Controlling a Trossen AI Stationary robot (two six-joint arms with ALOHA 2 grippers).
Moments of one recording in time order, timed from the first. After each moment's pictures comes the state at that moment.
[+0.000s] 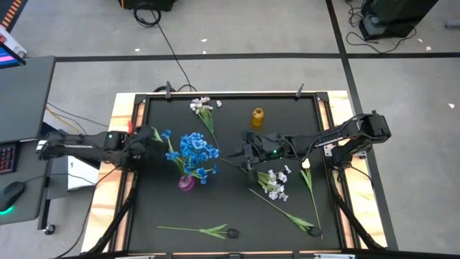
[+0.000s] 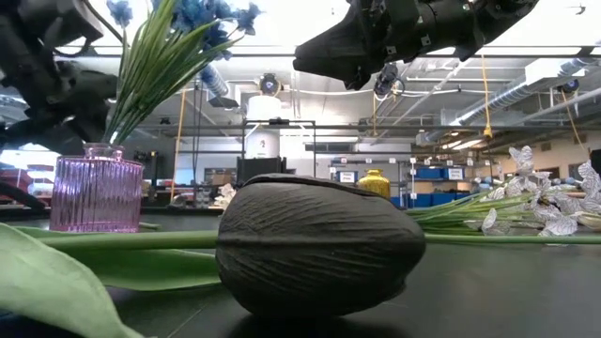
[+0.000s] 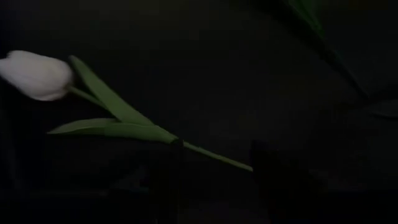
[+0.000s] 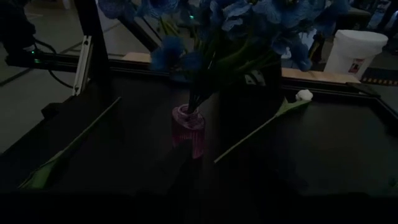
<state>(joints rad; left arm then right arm) 0.02 0.52 0.44 -0.97 -0.45 -1.15 0.06 1.56 0.83 0.46 -0.05 -0.05</state>
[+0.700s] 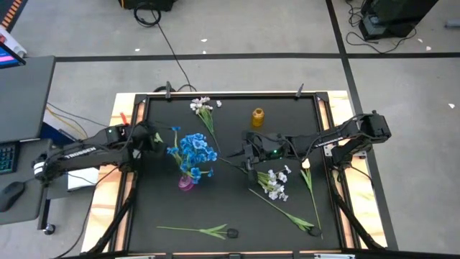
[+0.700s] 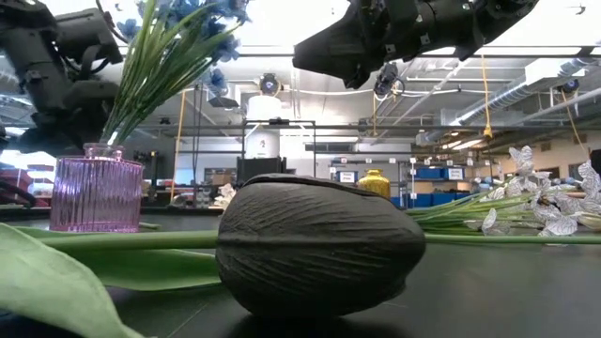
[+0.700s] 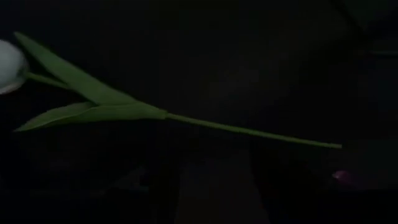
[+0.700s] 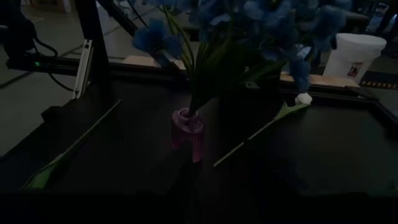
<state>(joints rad) 0.42 0.54 0.44 -0.93 -0.01 -0.68 0.06 1.56 0.83 0.48 -0.05 -0.06</state>
